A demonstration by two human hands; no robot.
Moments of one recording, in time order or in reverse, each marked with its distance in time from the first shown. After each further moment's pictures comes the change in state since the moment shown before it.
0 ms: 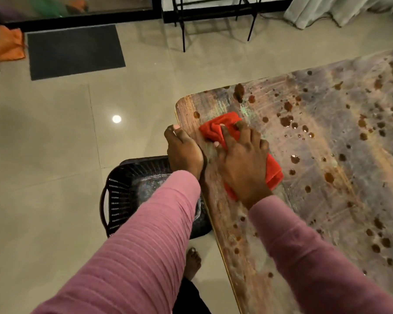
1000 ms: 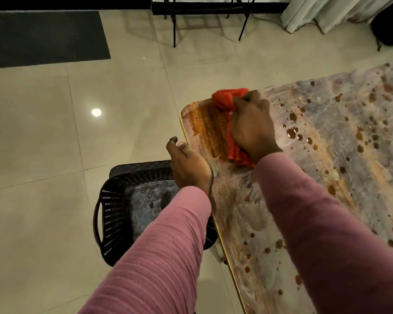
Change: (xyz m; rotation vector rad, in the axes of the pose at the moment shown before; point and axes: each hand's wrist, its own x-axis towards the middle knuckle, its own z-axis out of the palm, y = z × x) left_hand 0.000 0.002 0.001 -0.139 -0.021 -0.150; right_hand 0.101 -0.006 -0.013 0.103 -0.096 0.026
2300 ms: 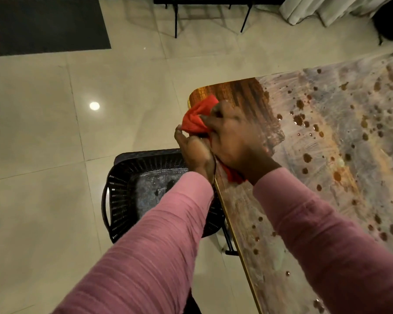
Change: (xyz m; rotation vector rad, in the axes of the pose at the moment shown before) left_hand 0.013 0.002 -0.004 -0.601 -0.381 -0.228; right_hand -0.063 -0.046 -0.001 0.053 -0.090 -0.351
